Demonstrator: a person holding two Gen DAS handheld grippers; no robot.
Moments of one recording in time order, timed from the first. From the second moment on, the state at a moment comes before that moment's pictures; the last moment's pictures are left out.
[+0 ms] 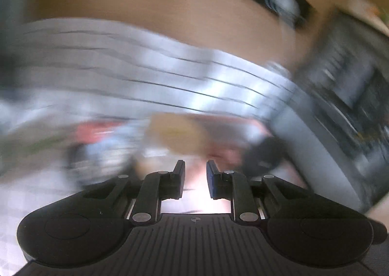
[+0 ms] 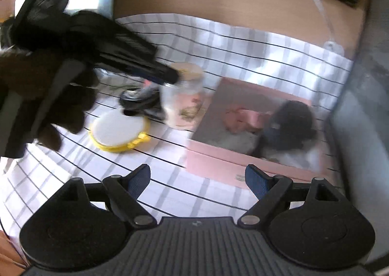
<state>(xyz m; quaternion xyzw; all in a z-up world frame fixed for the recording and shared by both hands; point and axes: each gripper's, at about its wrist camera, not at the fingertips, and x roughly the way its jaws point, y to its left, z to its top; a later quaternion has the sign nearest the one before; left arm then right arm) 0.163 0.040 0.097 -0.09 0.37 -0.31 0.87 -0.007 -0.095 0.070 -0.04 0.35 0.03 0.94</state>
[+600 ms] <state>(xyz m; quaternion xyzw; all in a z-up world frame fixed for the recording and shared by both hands) 0.187 0.153 0.023 -0.16 0.48 -0.19 0.84 0.115 -0.006 0.016 -0.11 0.39 0.08 0.91</state>
